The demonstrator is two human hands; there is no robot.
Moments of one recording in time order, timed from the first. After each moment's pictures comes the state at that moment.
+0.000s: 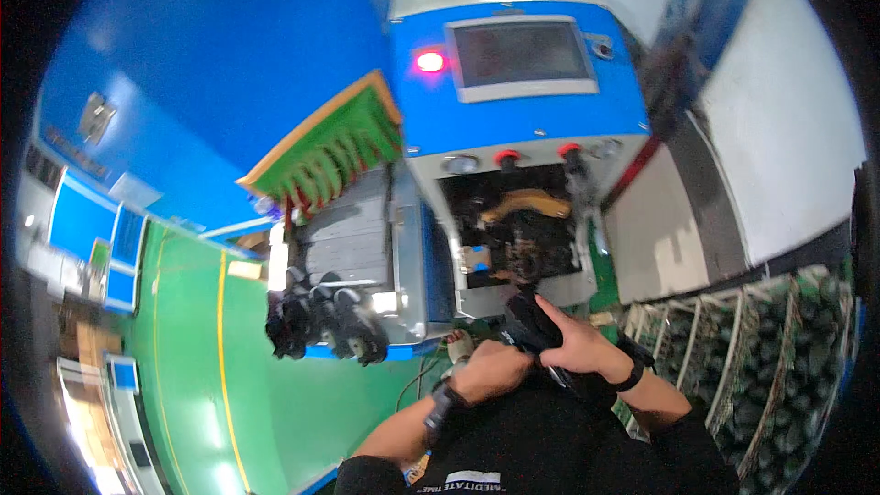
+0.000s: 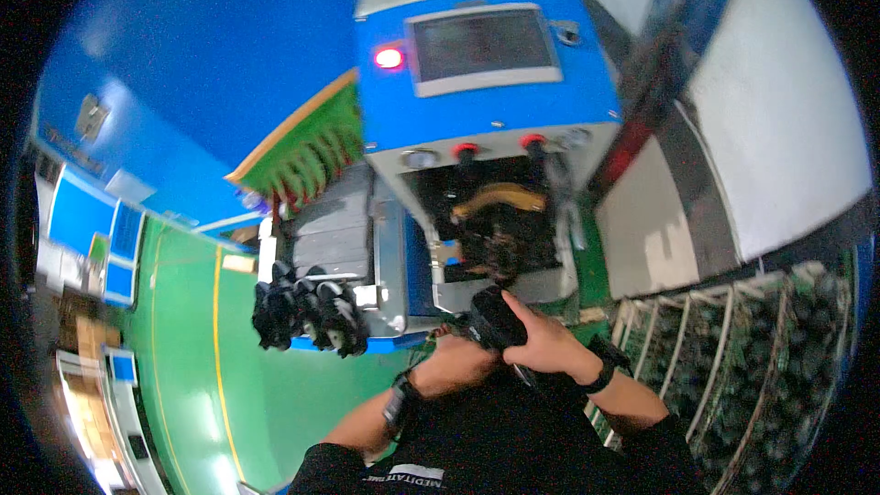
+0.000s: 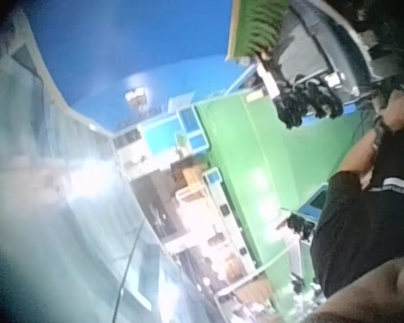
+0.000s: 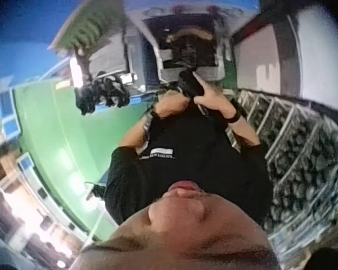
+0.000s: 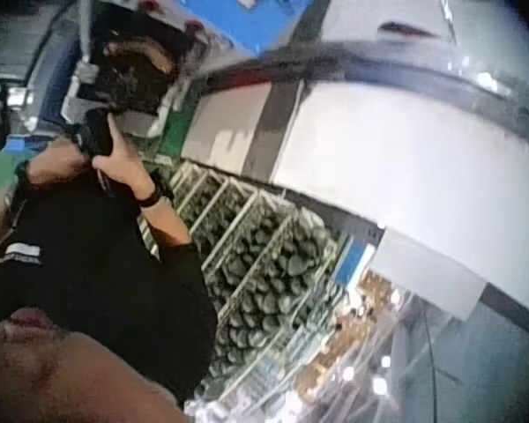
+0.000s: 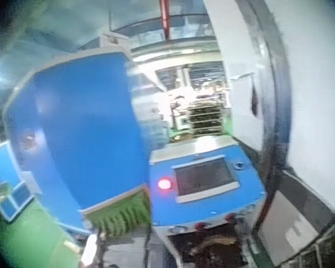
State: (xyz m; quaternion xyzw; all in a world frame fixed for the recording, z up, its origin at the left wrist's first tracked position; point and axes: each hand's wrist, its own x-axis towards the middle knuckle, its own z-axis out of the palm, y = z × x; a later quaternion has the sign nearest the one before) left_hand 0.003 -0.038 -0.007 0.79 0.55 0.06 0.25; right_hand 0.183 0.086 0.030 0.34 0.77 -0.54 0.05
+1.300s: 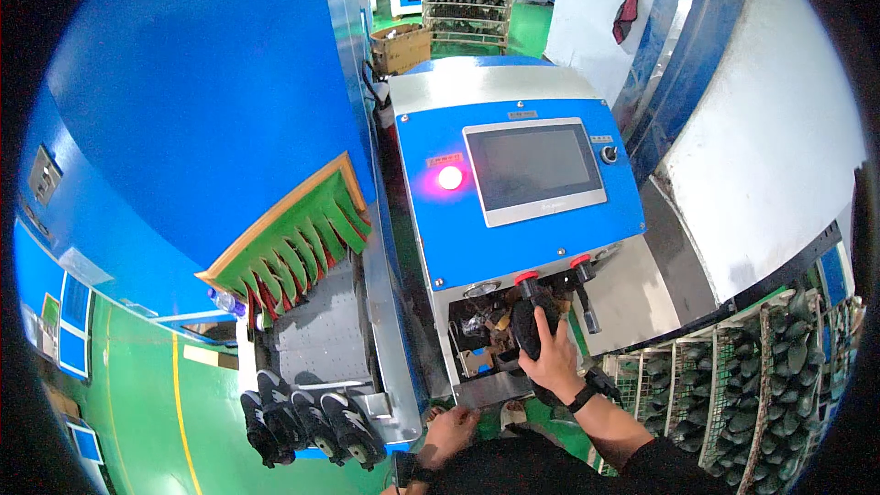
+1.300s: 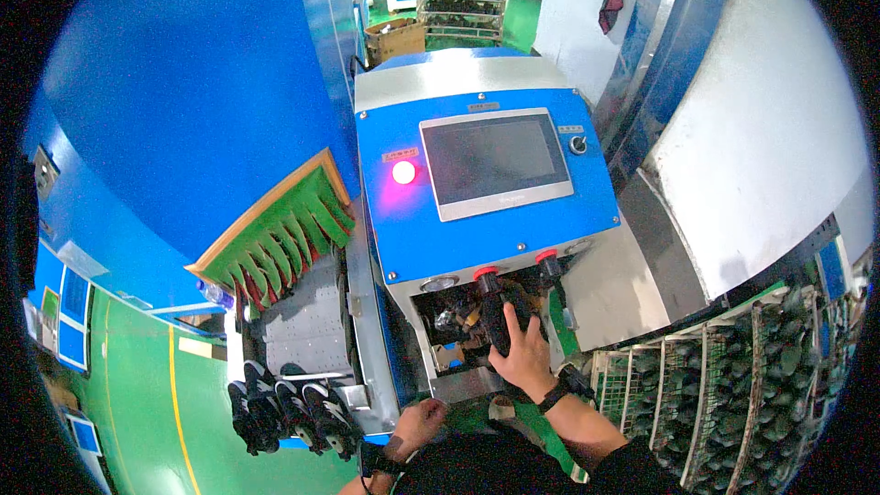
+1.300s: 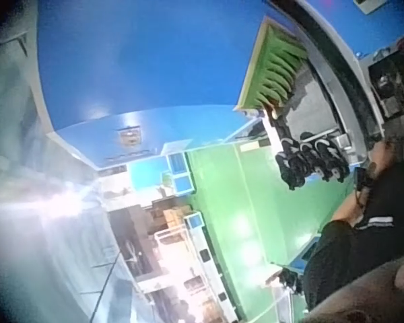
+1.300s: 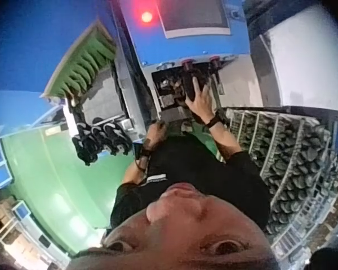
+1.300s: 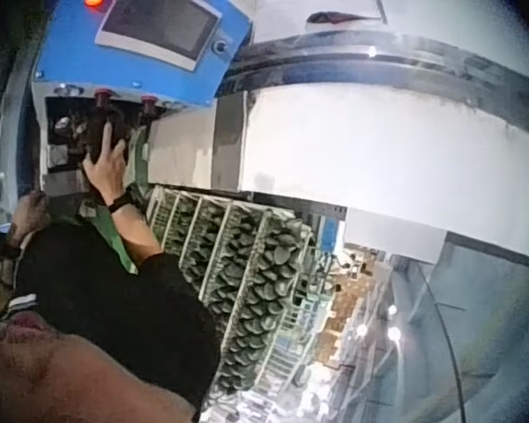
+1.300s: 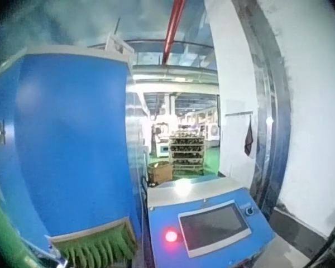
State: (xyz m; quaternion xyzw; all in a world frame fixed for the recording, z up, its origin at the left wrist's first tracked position) left_hand -0.120 -0.039 -0.091 0.45 0.71 0.24 0.48; right_hand 0.072 0.147 -0.035 0.49 0.85 -0.11 -0.18
